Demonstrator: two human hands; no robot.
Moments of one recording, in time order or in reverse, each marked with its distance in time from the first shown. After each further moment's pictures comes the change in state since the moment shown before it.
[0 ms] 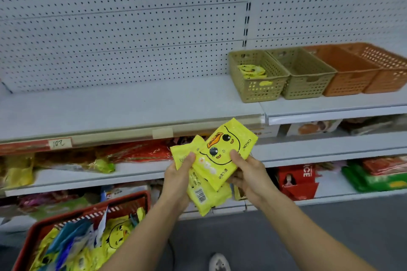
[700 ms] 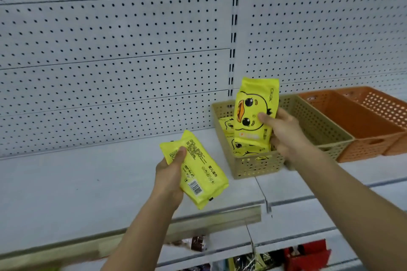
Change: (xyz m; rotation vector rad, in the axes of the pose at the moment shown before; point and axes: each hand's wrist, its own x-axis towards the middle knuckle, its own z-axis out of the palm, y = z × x) left_hand 0.235 0.135 0.150 -0.037 0.020 0.063; right_hand 0.266 -0.265 -0.042 -0.127 0.171 -0.337
